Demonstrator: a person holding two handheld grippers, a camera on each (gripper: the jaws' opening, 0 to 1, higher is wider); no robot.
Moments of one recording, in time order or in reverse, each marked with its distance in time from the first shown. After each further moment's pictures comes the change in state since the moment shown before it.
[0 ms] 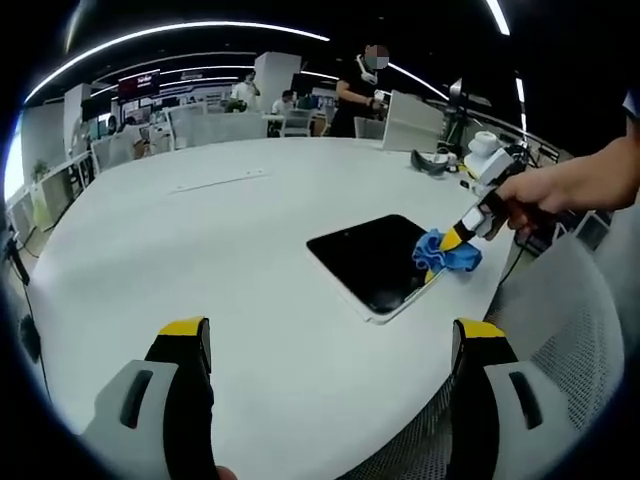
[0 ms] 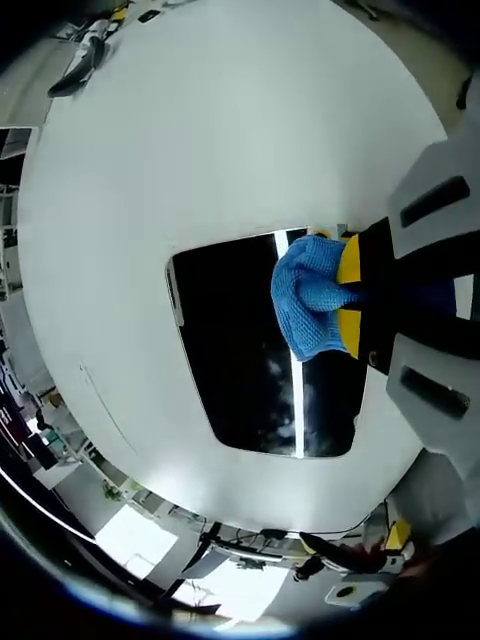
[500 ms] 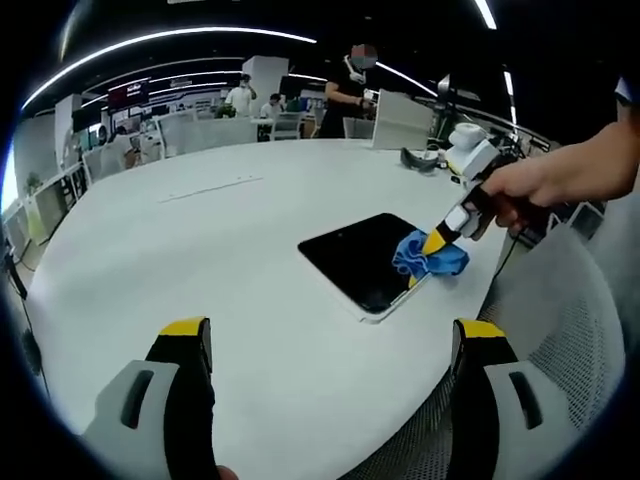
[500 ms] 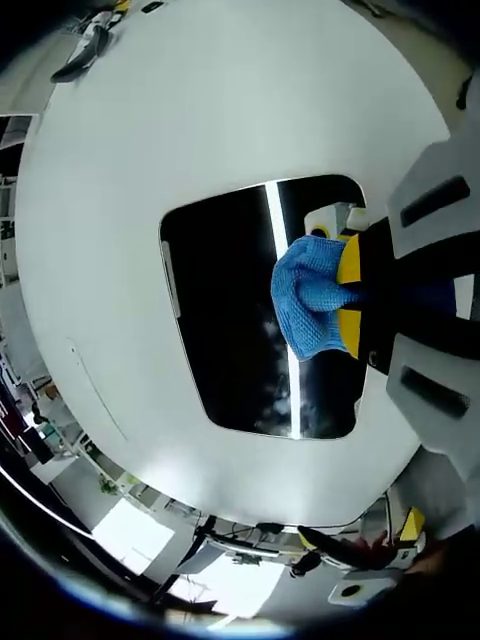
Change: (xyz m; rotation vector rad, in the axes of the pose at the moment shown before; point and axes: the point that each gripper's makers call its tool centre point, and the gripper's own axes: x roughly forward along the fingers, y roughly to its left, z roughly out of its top) left arm 0.000 -0.009 0.003 0.031 -0.013 -0.043; right arm 0.009 0.028 -0.002 -0.012 0.005 0.015
